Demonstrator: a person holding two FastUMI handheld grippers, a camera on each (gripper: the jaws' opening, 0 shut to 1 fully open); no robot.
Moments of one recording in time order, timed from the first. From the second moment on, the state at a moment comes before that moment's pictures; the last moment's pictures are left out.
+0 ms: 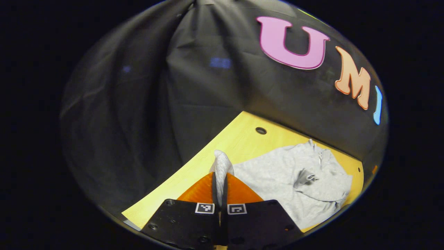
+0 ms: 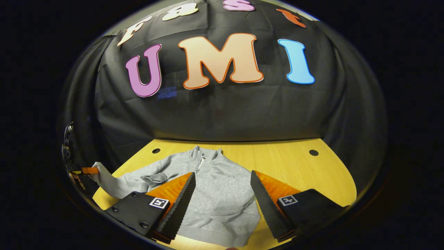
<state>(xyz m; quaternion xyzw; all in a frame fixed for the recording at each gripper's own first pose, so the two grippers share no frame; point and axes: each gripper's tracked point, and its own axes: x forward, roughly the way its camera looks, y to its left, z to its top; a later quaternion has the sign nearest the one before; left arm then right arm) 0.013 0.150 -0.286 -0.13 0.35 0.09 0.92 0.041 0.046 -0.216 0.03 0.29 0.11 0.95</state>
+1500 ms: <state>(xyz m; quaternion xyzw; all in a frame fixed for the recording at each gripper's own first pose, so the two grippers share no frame) 0.101 -0.184 -0.218 -0.09 0.30 -0.17 0.93 -0.043 -0.133 -0.221 0.04 0.30 -0.01 0.95</state>
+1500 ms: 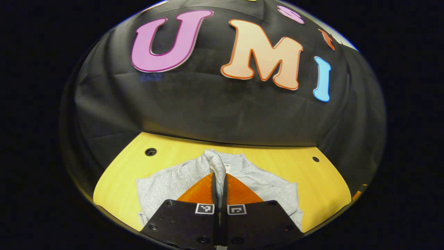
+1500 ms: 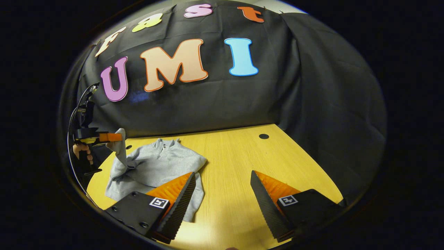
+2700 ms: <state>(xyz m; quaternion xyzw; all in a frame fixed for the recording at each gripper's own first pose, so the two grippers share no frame) 0.046 -0.325 -0.268 -0.03 0.36 -0.28 0.89 -0.079 -0.166 -0.242 0.07 0.32 -0.02 0.94</state>
